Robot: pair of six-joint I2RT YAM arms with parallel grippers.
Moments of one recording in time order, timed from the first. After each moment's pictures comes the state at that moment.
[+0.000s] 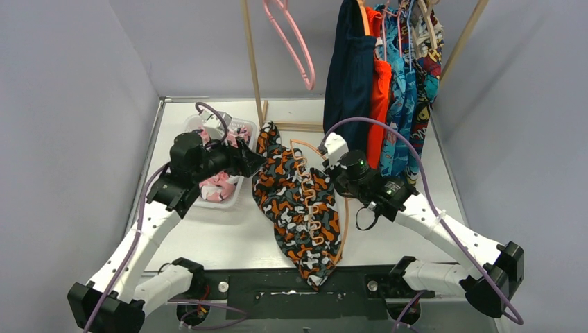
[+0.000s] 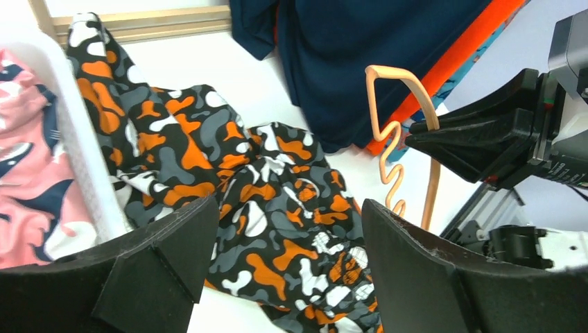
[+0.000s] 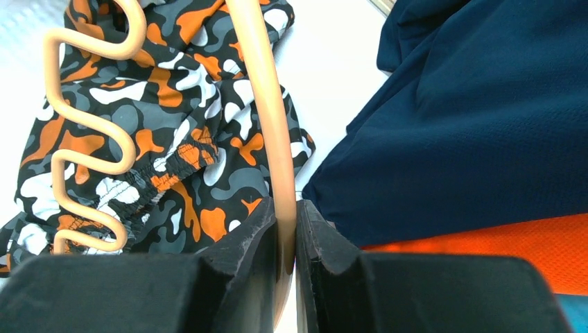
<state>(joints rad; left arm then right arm) -0.36 0.99 0.95 -0.27 0.39 -0.38 0.78 1.12 0.98 -0.47 0.25 -0.09</state>
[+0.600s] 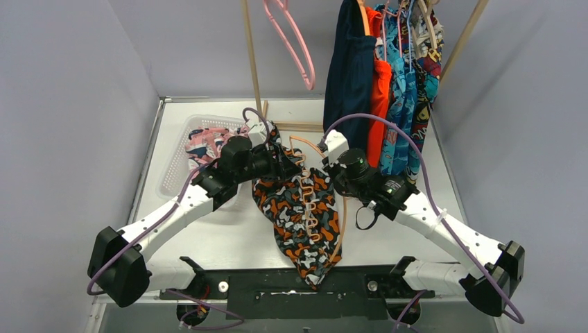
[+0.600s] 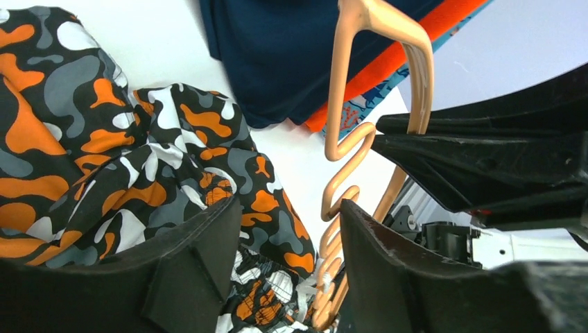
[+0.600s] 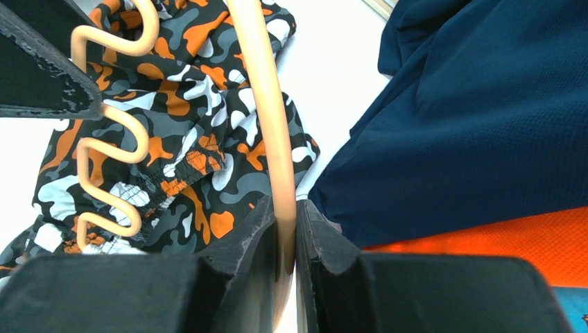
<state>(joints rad) -0.64 1.25 0.93 -0.04 0.30 -0.67 0.79 1.13 1.03 -0.50 0.26 -0.05</state>
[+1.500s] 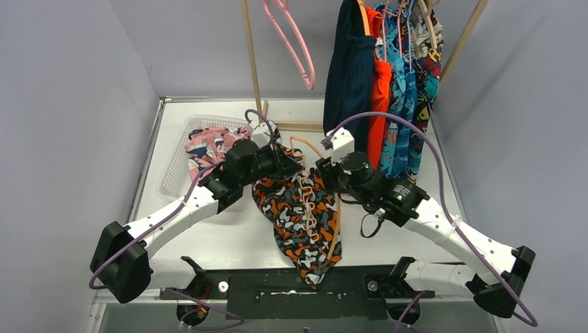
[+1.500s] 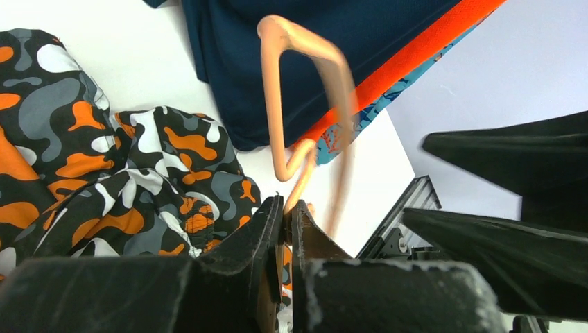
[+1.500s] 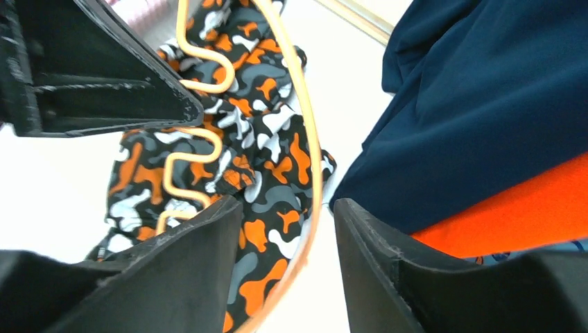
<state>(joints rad) -0.69 1.29 0.93 0.06 0.21 -0.73 0.89 1.11 1.11 -0.56 0.37 0.06</state>
